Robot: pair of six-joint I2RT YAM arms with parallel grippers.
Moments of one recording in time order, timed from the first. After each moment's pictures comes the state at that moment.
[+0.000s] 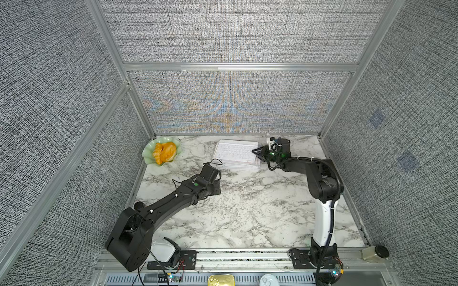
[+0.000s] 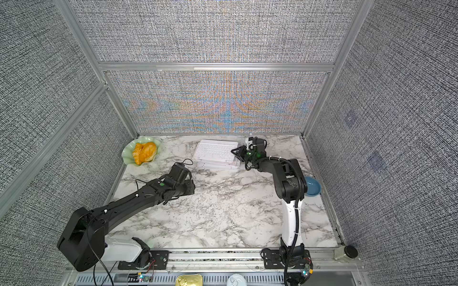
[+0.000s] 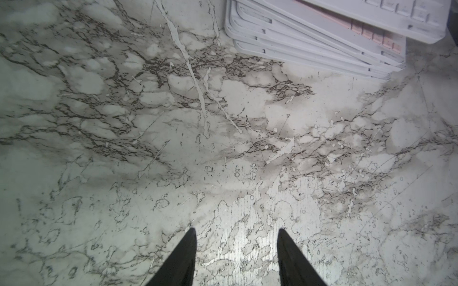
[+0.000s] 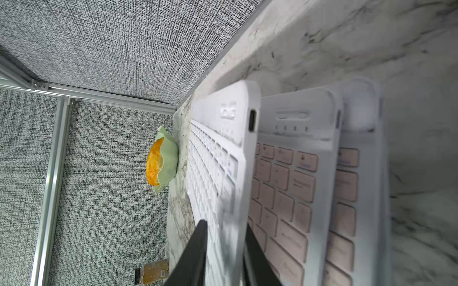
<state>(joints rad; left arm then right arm) -0.63 1.37 0.84 -0.46 -0.09 -0.63 0.22 2.16 1.33 0.37 -0.65 0.94</state>
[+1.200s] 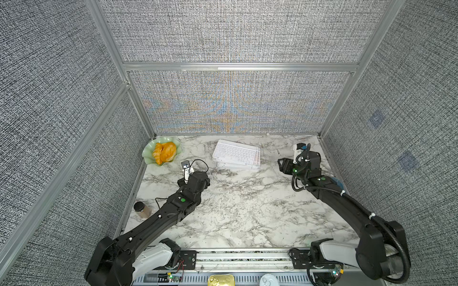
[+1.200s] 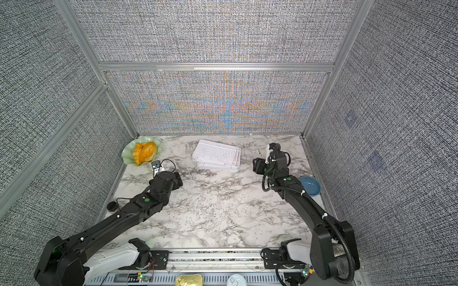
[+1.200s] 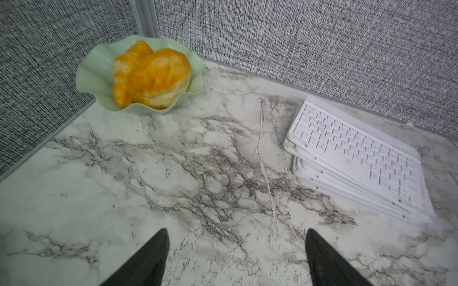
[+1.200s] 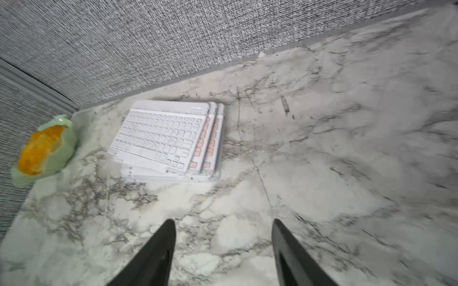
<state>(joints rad) -0.61 1.06 0.61 -0.12 -0.67 -0.57 0.22 1.23 0.79 -0.12 -0.02 0.35</state>
